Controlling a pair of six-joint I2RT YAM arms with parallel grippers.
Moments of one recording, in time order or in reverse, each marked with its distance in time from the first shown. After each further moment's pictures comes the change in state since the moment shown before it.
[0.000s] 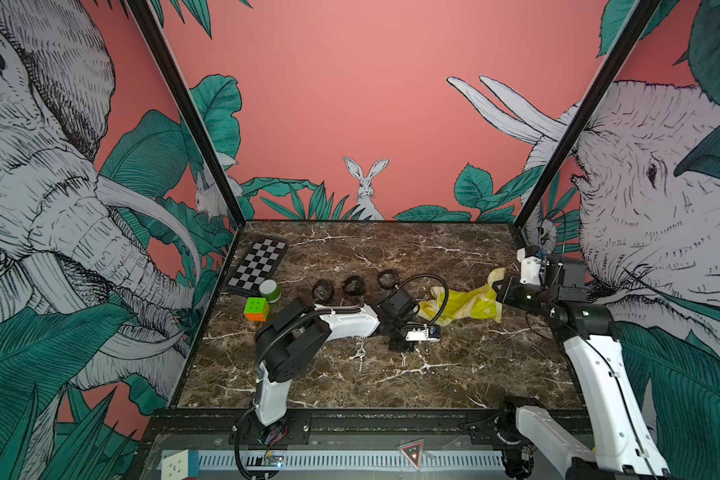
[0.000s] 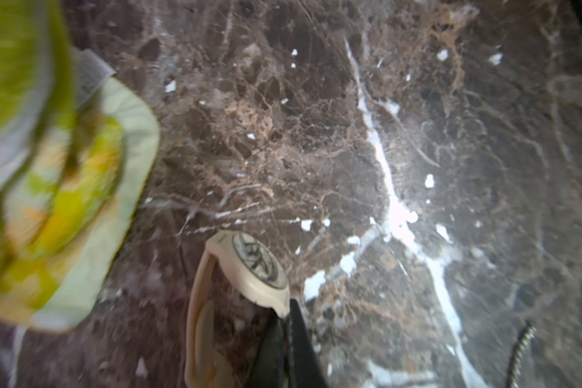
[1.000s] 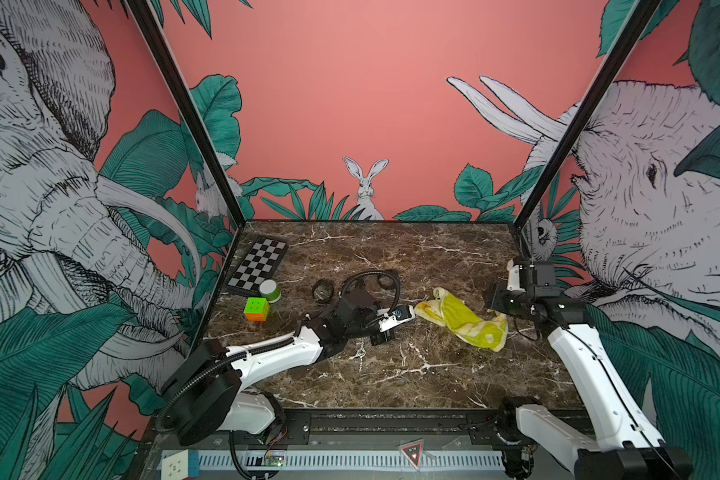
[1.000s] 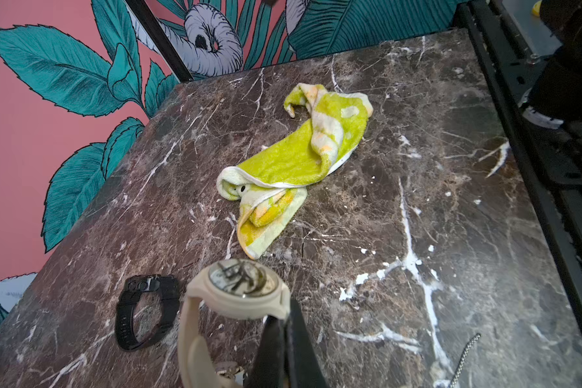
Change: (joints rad) left arm 0.040 -0.500 -0.390 0.391 -0.071 -0.227; right arm 0.160 0.082 -0.097 0.000 0.300 0.043
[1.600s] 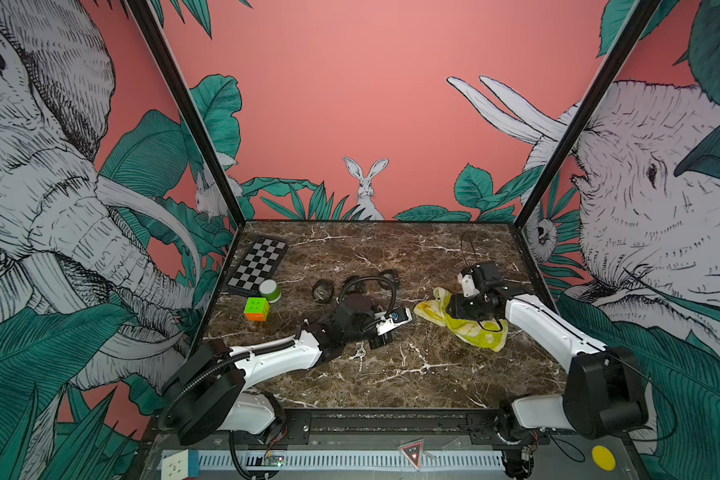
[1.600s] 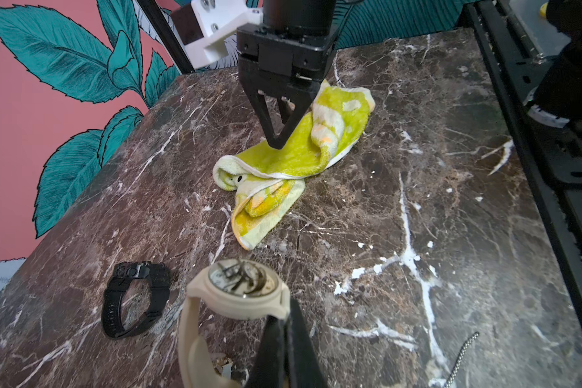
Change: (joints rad) left arm 0.000 0.007 -0.058 0.071 -0.016 -0.048; right arm 0.150 0.372 -0.066 0.196 -0.121 -0.045
